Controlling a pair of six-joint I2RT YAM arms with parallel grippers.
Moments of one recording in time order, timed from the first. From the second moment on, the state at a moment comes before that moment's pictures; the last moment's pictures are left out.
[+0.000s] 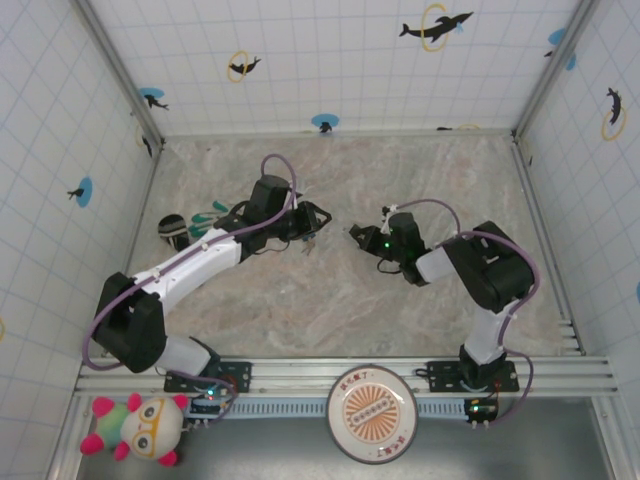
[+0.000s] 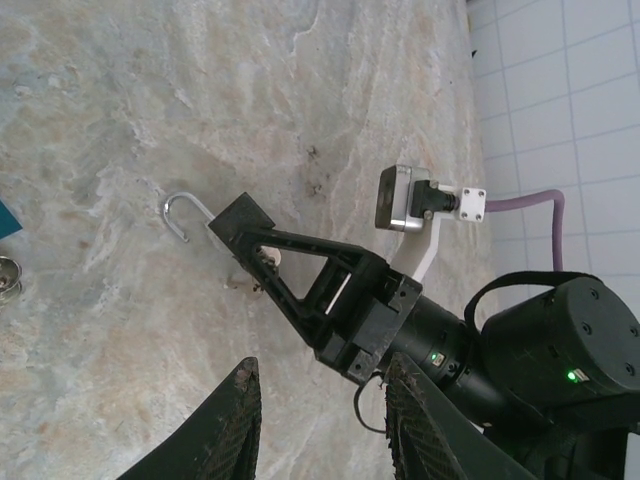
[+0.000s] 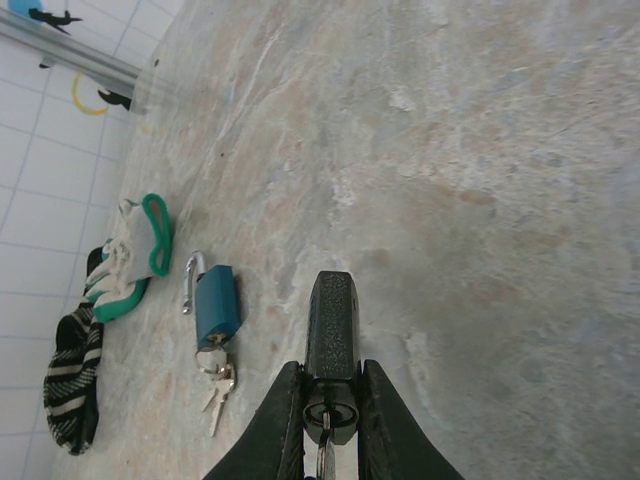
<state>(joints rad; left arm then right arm) -0.61 1.44 1.01 -0.22 0.36 -0.83 0.53 1.85 0.62 0.74 -0.28 0.88</state>
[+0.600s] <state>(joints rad) -0.61 1.44 1.01 -0.22 0.37 -0.84 0.49 1.85 0.64 0.61 -0.28 0.86</state>
